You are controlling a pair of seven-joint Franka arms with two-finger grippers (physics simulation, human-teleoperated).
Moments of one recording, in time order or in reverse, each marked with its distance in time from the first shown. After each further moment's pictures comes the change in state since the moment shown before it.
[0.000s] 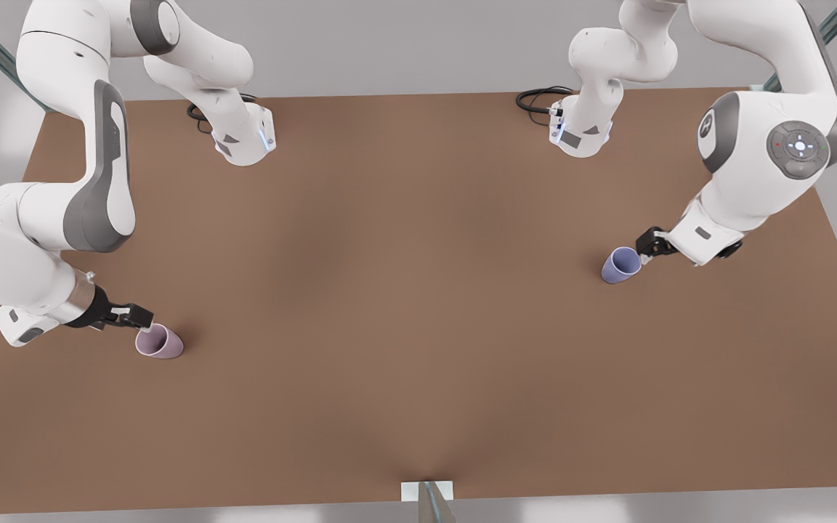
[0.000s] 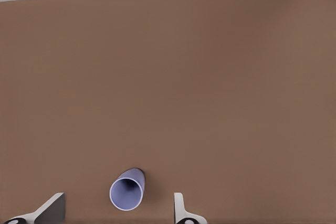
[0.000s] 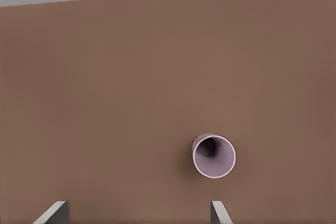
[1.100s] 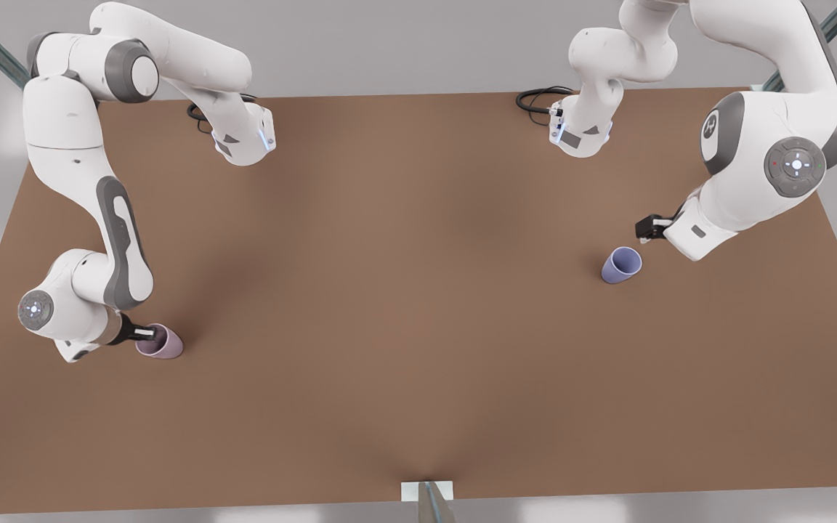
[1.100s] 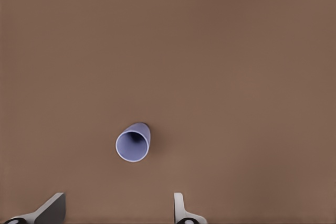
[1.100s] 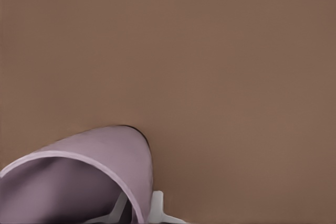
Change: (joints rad) left arm 0.004 -0.002 0.010 -0.003 0.006 -0.191 0.001; right arm -0.202 0.239 -0.004 -0.358 0.011 0.470 -0.208
